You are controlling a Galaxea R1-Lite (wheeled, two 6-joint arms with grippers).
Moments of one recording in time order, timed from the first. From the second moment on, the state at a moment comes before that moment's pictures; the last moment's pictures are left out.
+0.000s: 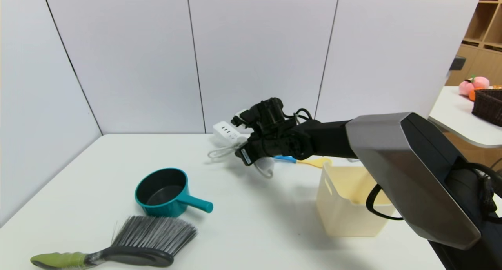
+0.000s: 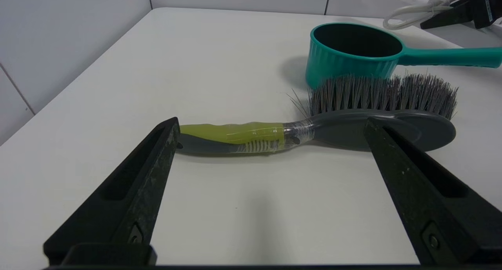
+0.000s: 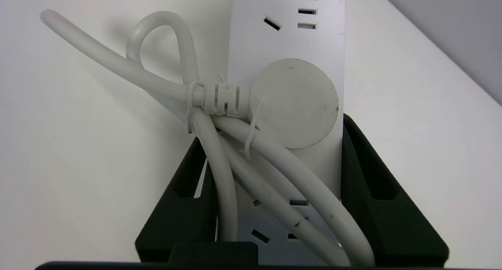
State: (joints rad) left arm 0.01 0.00 0.00 -0.01 0.03 -0.06; right arm 0.63 2.45 -1.94 0.09 0.02 -0.20
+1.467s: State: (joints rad) left arm 0.01 0.00 0.00 -0.01 0.03 -0.06; right arm 0.60 2.12 -1.94 0.06 -0.03 -0.34
